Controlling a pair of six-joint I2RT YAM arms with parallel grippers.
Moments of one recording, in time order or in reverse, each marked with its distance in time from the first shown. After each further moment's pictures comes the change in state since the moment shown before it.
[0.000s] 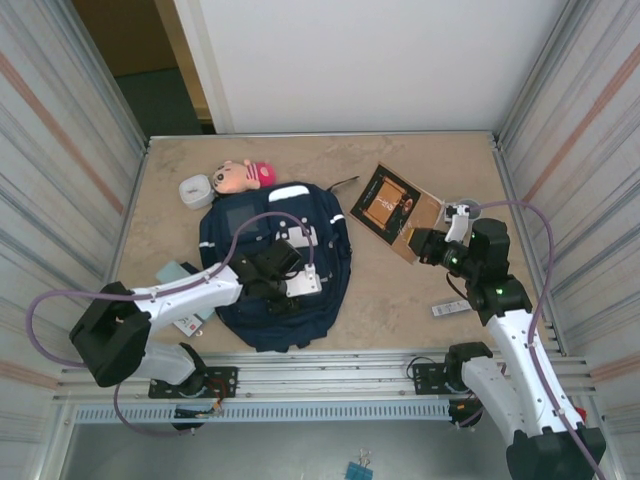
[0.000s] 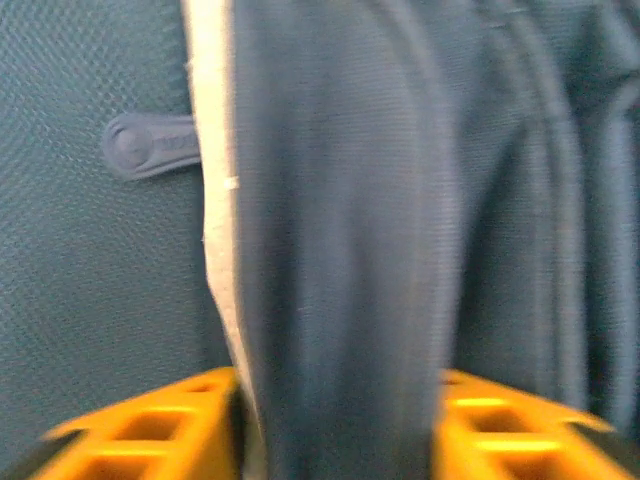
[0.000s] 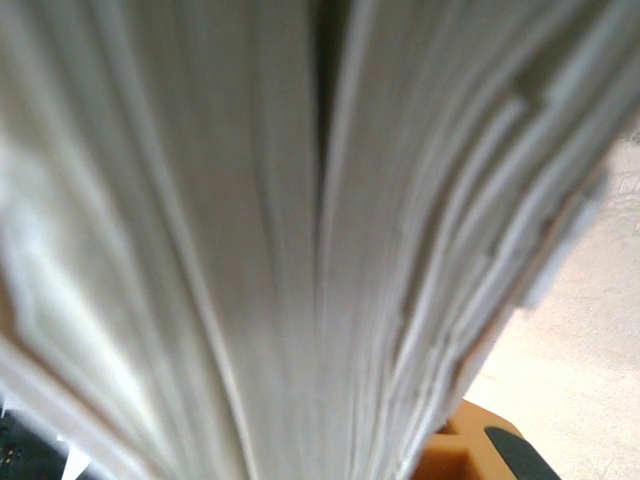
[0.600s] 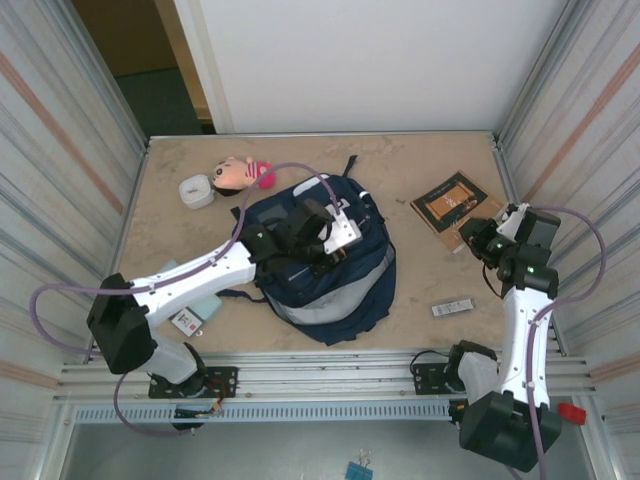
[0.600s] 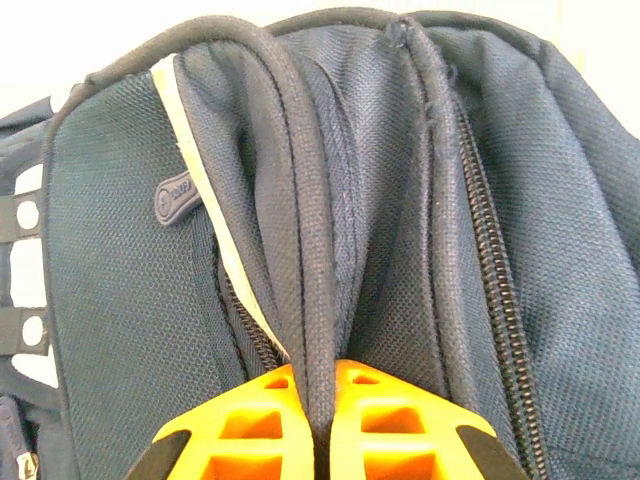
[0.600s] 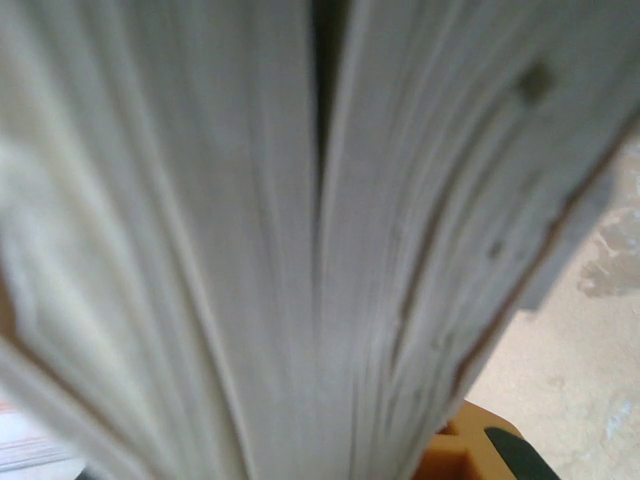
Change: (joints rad) left arm -0.072 0.102 0.429 0.072 0.038 -0.325; right arm -0.474 0.139 0.165 -0.288 -0.090 0.117
